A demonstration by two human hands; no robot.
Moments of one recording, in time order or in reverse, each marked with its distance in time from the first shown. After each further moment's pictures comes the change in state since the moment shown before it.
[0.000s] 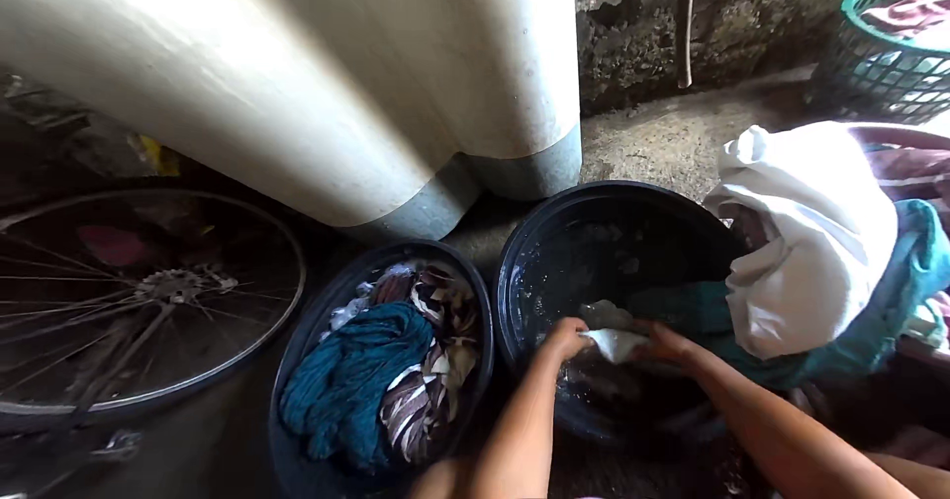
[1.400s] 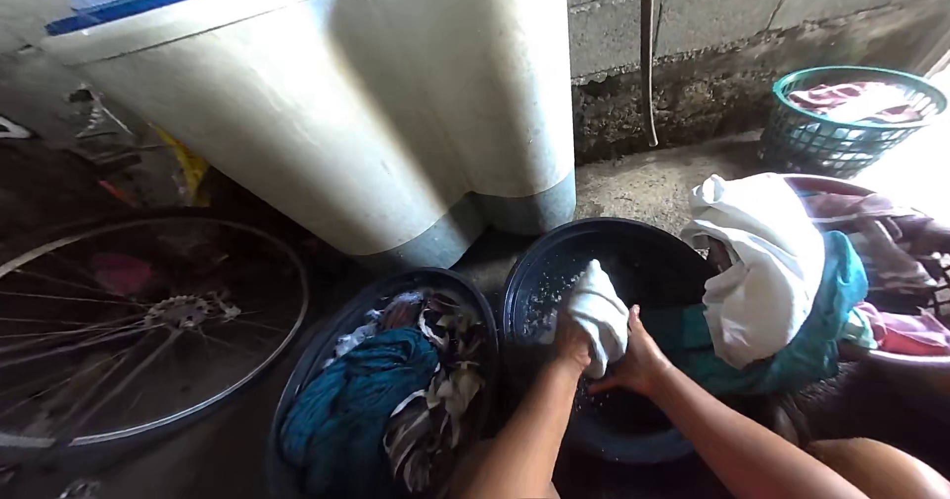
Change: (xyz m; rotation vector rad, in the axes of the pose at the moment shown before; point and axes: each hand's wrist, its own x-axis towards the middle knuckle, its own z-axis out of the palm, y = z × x) left_hand -0.133 0.105 -0.023 -1.150 0.528 0.594; right_hand -0.054 -0.115 0.022 1.395 0.071 0.045
